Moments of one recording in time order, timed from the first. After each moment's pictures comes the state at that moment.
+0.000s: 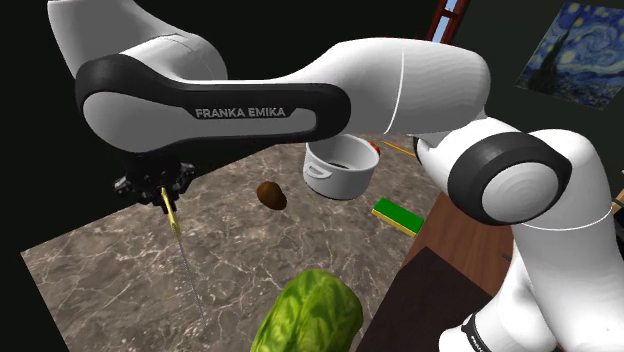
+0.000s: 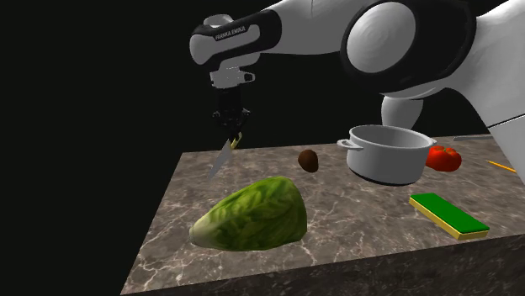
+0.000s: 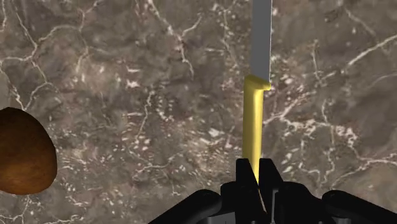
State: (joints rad) arm 0.58 0.71 0.24 -1.00 -0.26 1.67 0.90
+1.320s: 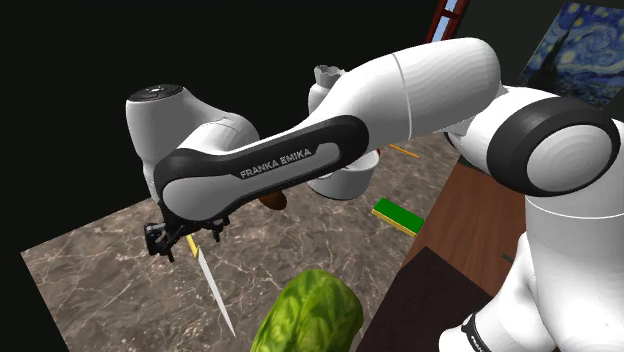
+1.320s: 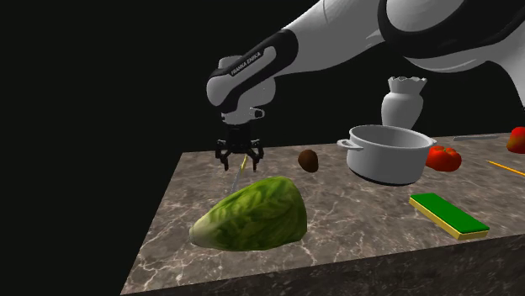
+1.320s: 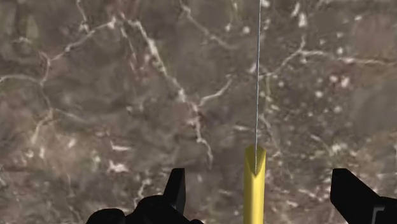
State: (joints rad) arm 0.48 0.56 0.28 -1.52 -0.19 2.02 0.86
